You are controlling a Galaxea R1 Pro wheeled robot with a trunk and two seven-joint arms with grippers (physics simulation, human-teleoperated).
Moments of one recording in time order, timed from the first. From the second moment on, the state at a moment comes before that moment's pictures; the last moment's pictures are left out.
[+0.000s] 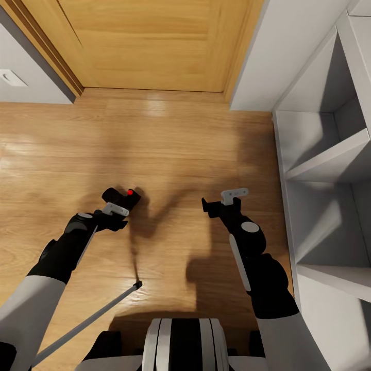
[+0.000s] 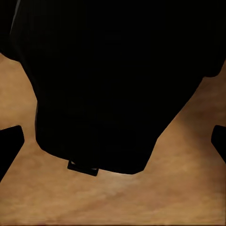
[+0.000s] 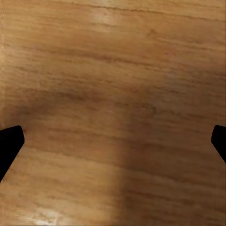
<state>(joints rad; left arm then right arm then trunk) -0.86 0.21 -0.14 -1.09 -0.23 0.72 -0.34 -0.67 0.17 0.16 -1.51 0.14 0.58 0.01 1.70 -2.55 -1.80</state>
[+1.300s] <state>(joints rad) -0.86 0.21 -0.14 -1.11 -0.23 0.72 -0.34 -0.67 0.17 0.16 -1.51 0.14 0.58 0.01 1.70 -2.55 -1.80</state>
